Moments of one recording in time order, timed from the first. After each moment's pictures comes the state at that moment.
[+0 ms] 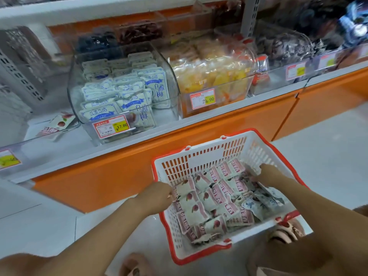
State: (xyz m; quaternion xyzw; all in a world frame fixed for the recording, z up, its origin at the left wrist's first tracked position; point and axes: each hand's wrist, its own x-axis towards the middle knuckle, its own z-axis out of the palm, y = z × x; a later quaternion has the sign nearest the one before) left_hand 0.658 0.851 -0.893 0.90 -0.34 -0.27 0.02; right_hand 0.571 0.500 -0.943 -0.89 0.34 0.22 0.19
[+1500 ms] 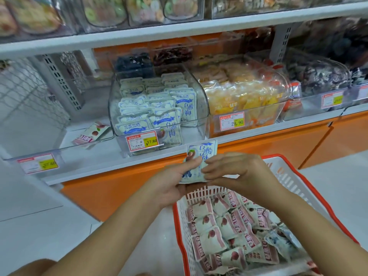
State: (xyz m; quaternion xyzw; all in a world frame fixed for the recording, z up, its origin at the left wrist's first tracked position) left_hand 0.668 0.833 -0.780 0.55 0.06 -0.40 0.73; right_hand 0.610 0.655 -0.785 -0.86 -0.28 -0.23 0.36
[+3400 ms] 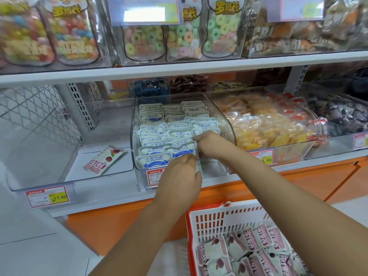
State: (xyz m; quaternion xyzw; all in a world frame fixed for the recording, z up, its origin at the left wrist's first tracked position) left_hand 0.738 0.857 -0.756 0.94 -0.26 0.09 0.19; right_hand 0.807 0.724 -0.732 -0.90 0.08 0.11 0.42
